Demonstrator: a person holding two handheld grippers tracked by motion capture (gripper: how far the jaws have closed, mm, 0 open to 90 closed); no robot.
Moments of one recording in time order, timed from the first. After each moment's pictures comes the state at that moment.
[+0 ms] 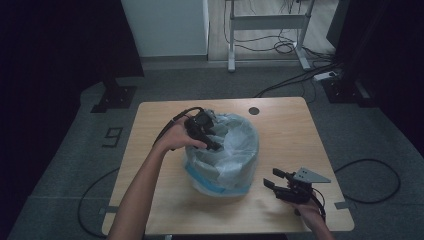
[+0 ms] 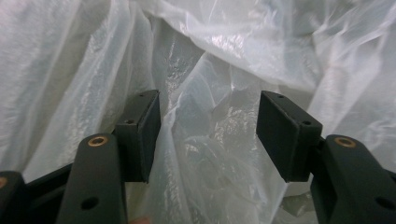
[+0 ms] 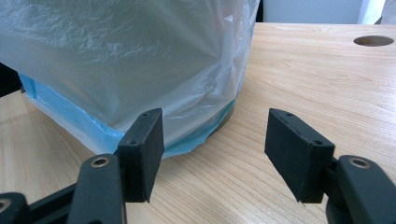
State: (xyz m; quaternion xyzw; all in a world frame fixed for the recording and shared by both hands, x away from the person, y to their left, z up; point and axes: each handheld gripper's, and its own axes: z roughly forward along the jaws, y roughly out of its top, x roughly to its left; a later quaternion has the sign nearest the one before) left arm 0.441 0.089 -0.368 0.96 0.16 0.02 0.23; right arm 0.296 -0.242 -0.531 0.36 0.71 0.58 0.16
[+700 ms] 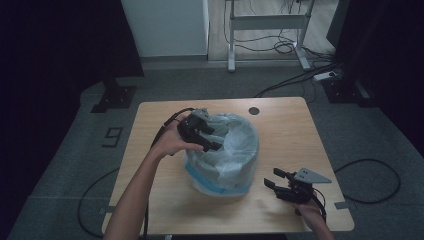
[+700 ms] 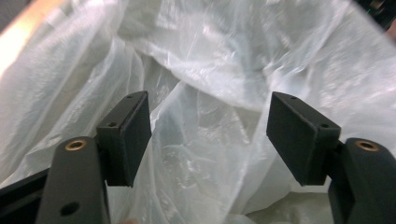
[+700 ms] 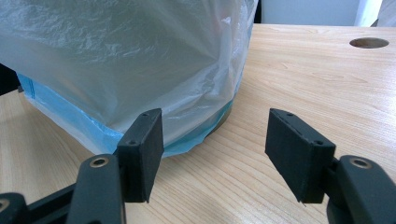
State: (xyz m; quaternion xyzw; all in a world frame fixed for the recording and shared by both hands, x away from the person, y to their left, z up) left arm 0.413 0.114 -0.349 0.92 0.17 0.04 0.36; right arm 0.296 -0.244 -0.530 0.36 0.71 0.58 0.16
